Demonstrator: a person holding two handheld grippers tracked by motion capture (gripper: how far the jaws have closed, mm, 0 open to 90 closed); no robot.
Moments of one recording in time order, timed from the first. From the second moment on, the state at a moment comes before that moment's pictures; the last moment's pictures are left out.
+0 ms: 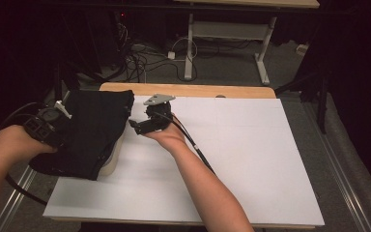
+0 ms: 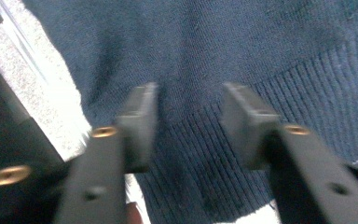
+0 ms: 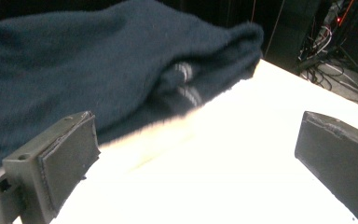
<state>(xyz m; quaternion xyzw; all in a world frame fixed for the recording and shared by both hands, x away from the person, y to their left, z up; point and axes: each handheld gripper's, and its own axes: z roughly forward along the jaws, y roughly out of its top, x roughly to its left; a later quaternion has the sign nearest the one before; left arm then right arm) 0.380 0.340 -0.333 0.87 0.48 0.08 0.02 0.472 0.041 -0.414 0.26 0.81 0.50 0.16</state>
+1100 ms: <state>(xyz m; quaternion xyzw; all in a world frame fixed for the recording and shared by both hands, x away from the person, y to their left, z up) 0.390 0.344 -0.370 0.87 0.49 0.08 0.00 0.362 -0.092 -0.448 0.29 0.79 0.50 0.21</state>
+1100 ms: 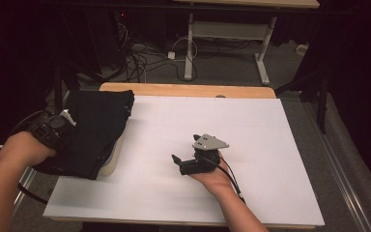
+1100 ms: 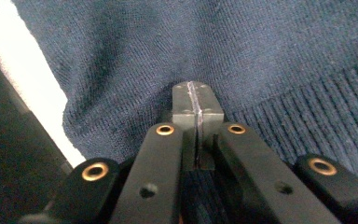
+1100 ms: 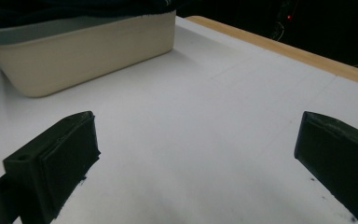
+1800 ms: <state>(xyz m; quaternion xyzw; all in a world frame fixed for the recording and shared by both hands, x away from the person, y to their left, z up) 0.392 0.354 -0.370 0.85 0.52 0.07 0.00 0.310 -0.164 -0.458 0.30 0.78 0.50 0.24</state>
